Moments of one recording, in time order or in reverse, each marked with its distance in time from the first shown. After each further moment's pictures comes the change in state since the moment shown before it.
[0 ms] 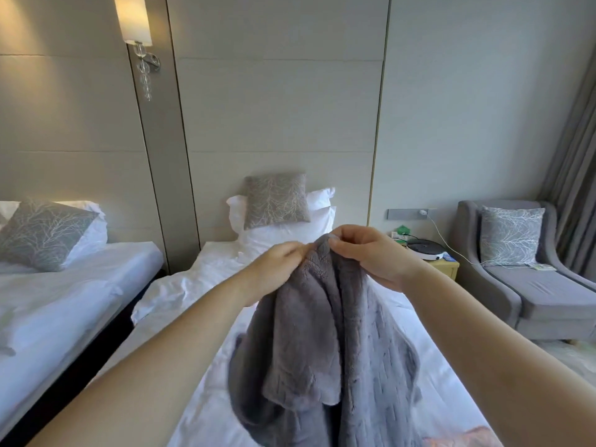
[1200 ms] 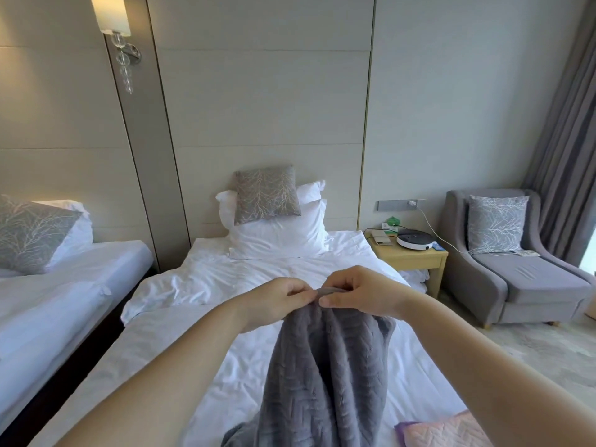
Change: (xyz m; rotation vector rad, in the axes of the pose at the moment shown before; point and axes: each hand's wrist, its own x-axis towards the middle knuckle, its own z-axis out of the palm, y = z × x) left_hand -0.011 -0.037 0.026 0.107 -0.308 -0.068; right_hand -0.029 0.046 -0.003 -0.520 -0.122 0.124
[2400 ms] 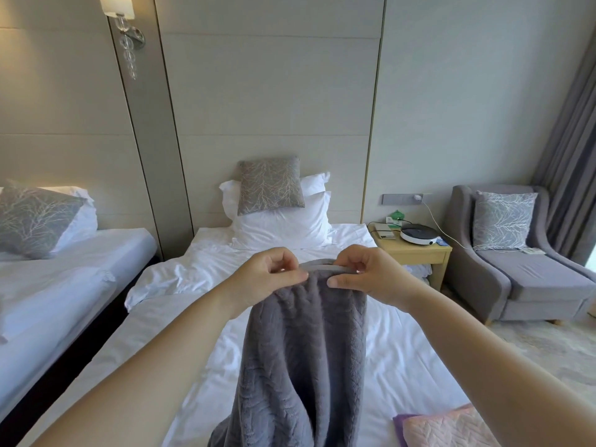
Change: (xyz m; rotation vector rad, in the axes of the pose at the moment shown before) left_hand -0.010 -0.004 -0.013 -0.258 0.247 0.145; right_hand 0.002 0.006 -0.002 0.154 0.270 -0.043
